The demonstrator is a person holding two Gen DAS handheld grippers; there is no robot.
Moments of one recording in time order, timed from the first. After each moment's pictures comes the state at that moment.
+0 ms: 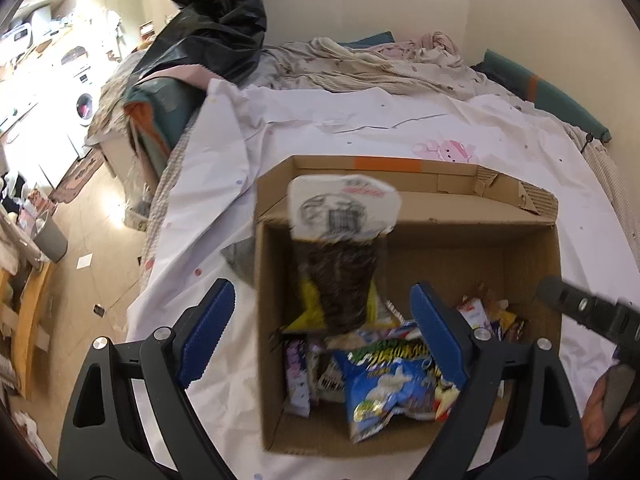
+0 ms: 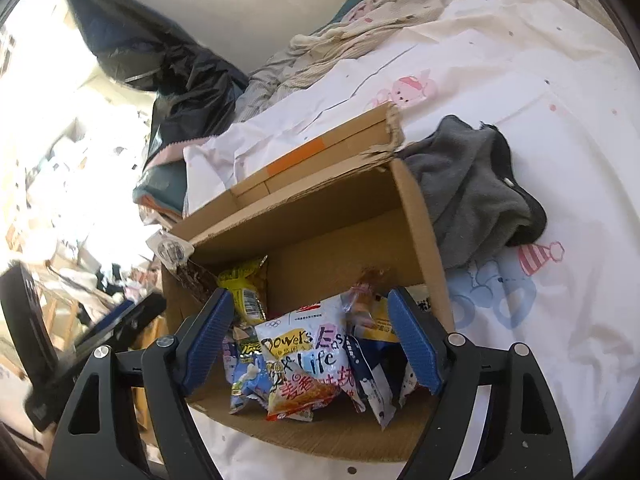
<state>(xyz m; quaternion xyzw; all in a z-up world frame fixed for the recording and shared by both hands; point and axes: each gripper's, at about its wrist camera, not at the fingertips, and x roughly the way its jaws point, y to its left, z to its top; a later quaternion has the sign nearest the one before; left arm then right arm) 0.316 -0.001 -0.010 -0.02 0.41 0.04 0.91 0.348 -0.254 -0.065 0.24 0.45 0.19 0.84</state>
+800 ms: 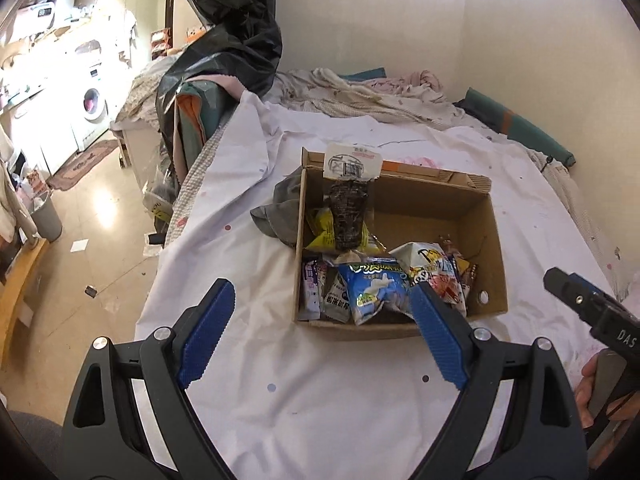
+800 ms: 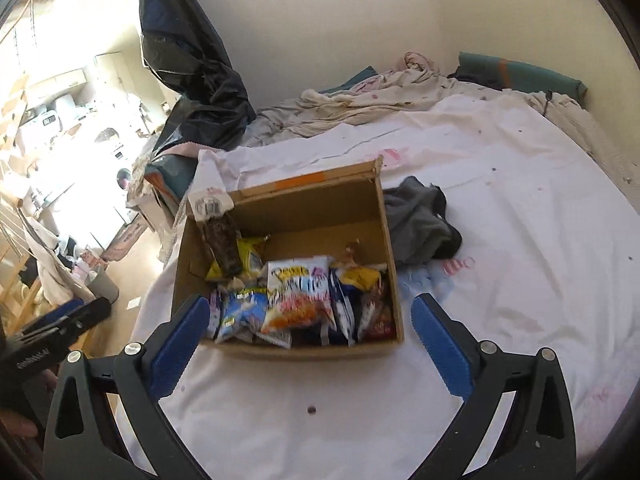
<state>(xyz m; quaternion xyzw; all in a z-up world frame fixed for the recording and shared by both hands) 0.161 0.026 0.017 -0.07 0.35 0.02 0.93 0.196 -0.241 -0.012 0.10 0.35 0.14 0.92</state>
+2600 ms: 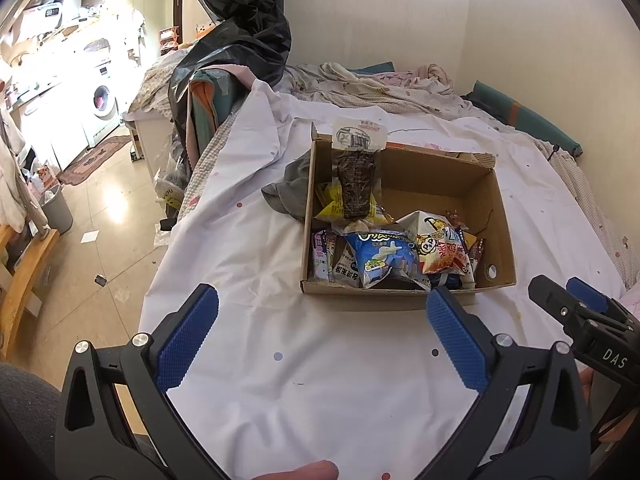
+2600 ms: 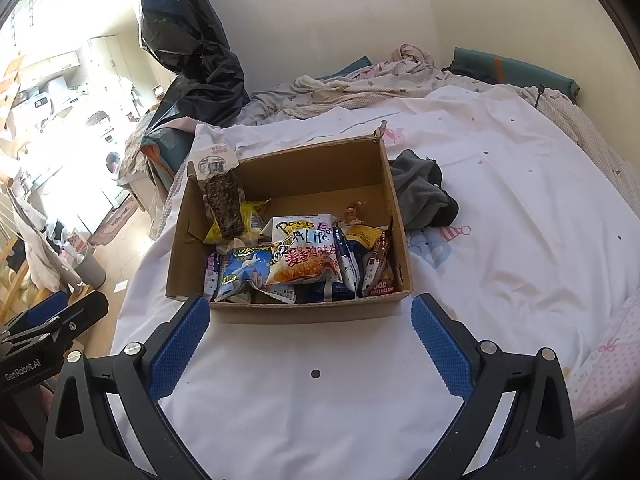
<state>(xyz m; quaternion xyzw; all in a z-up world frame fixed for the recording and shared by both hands) 0.136 0.019 -0.004 -0.06 0.36 0.03 0.93 0.167 -0.215 -0.031 0.07 0.37 0.12 0.92</state>
